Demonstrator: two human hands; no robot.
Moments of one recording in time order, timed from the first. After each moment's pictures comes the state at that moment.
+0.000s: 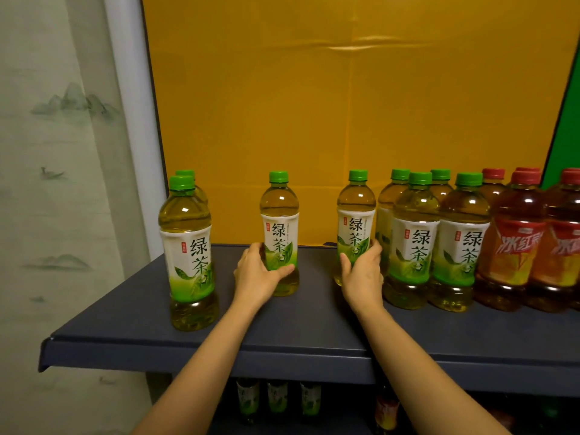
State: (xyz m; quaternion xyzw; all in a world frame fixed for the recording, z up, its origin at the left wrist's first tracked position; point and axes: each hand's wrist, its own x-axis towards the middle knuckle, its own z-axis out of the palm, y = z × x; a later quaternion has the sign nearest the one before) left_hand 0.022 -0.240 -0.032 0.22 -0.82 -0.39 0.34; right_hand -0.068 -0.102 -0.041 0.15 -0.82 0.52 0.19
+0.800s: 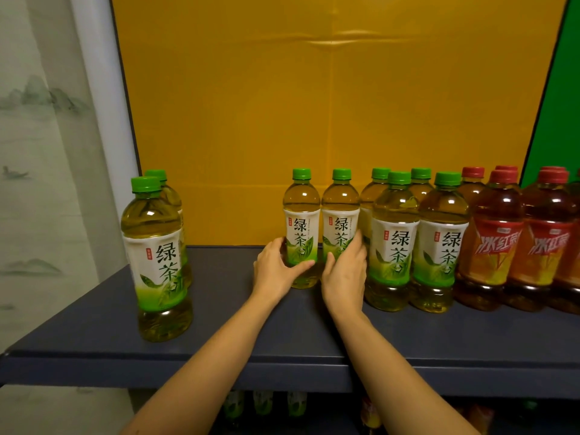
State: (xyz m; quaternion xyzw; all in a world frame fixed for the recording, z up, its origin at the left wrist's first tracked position) left_hand -0.044 -0.215 -0.044 0.15 -0.84 -0.36 0.37; right_hand -0.072 -0.103 -0.040 0.14 -0.82 0.49 0.25
